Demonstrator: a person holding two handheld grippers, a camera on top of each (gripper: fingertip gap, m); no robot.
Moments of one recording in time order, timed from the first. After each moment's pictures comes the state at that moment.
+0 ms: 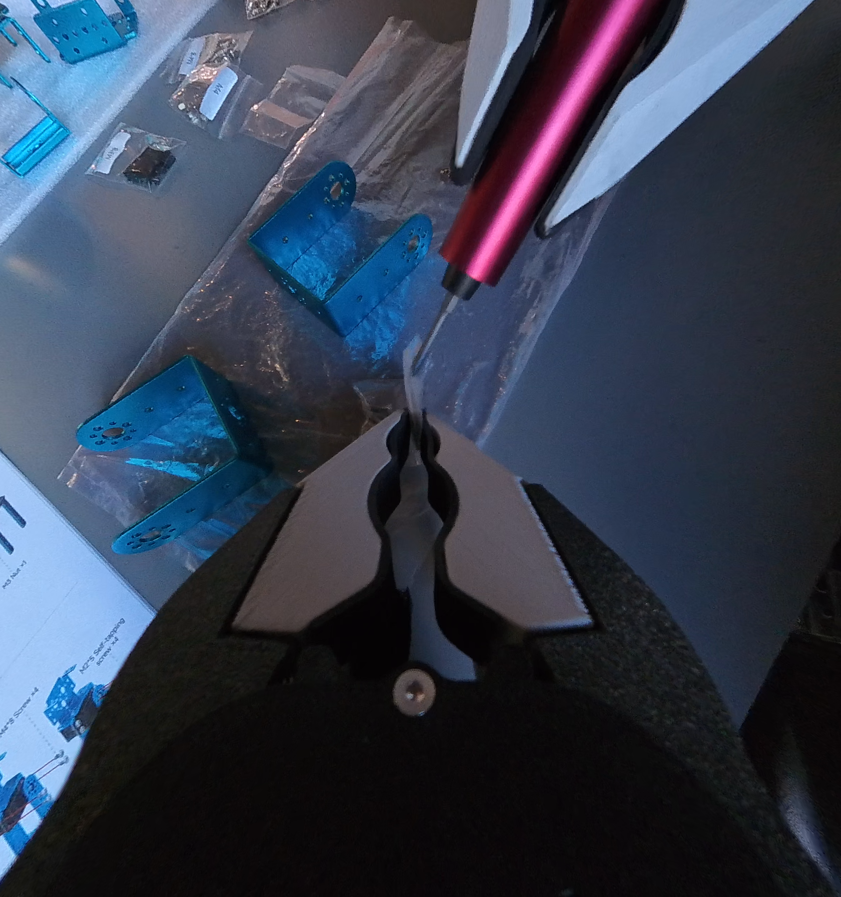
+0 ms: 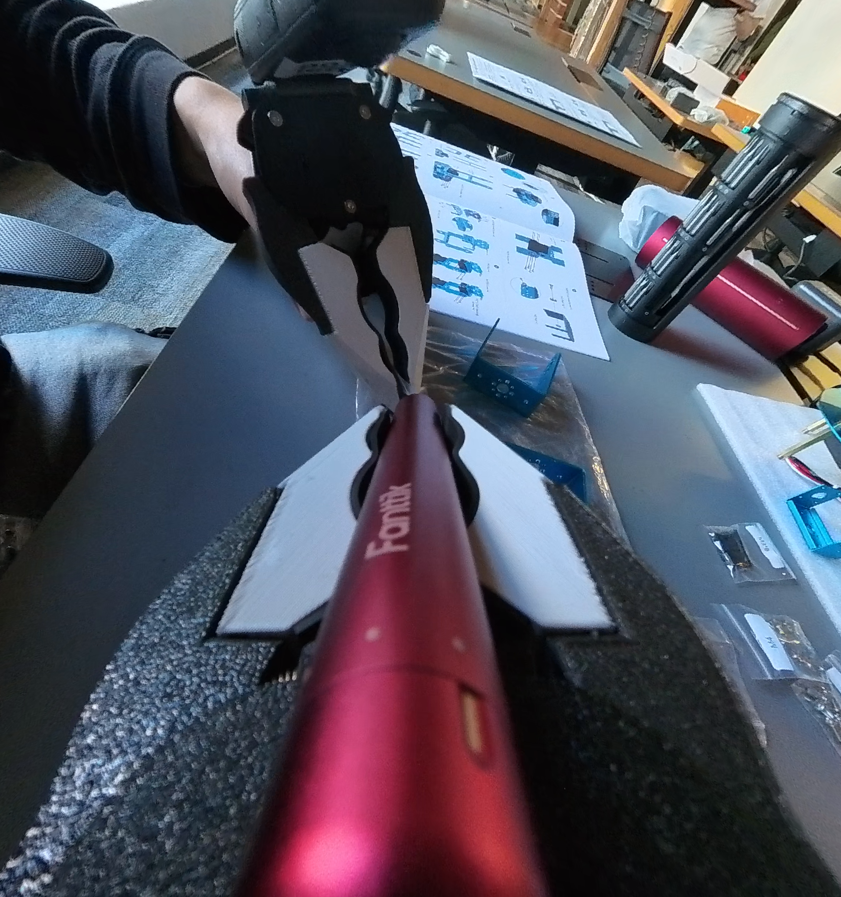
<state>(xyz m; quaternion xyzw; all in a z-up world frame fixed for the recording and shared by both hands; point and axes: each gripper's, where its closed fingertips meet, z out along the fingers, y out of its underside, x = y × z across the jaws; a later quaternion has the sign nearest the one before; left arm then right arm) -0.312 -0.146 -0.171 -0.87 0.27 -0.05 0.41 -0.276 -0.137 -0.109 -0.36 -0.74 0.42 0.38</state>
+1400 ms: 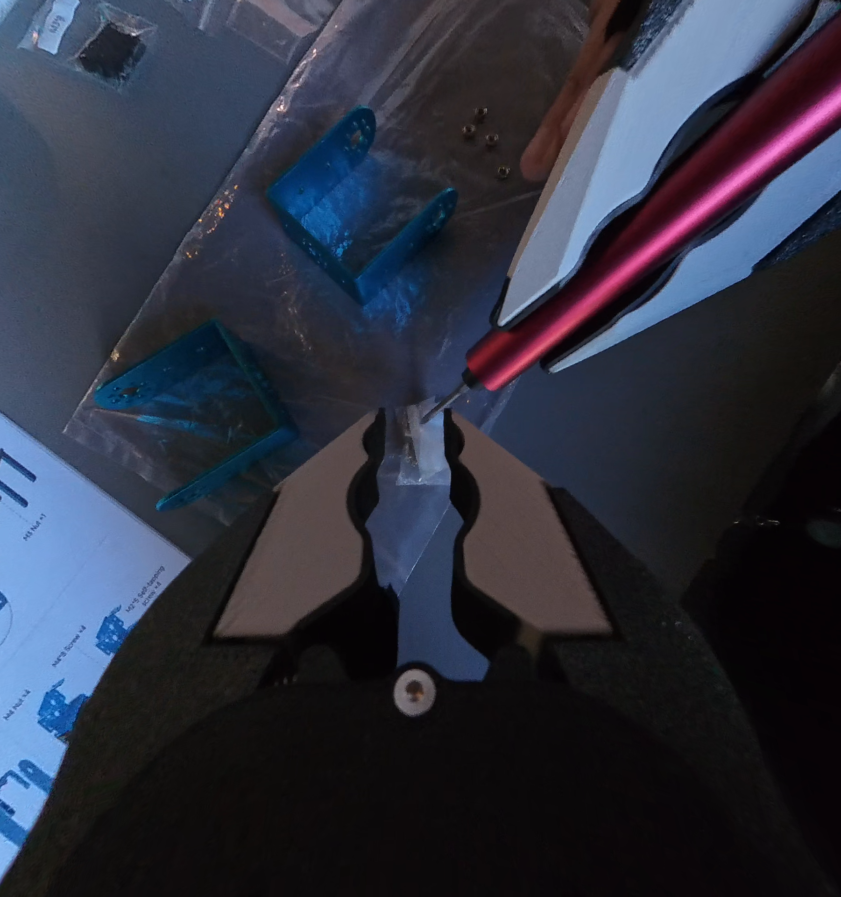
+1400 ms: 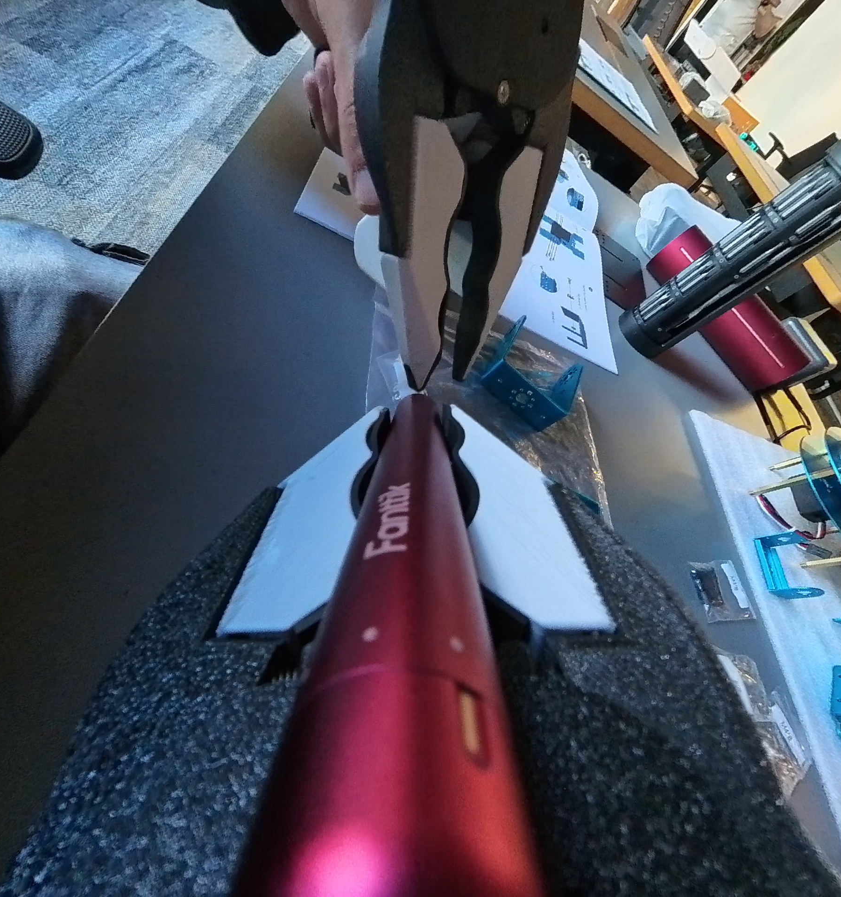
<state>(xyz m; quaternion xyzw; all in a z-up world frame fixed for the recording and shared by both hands) -0.327 -0.152 -0.155 -0.92 0.25 -0.09 0.31 -0.293 -0.158 -0.131 -0.32 -0.79 0.33 0.41</state>
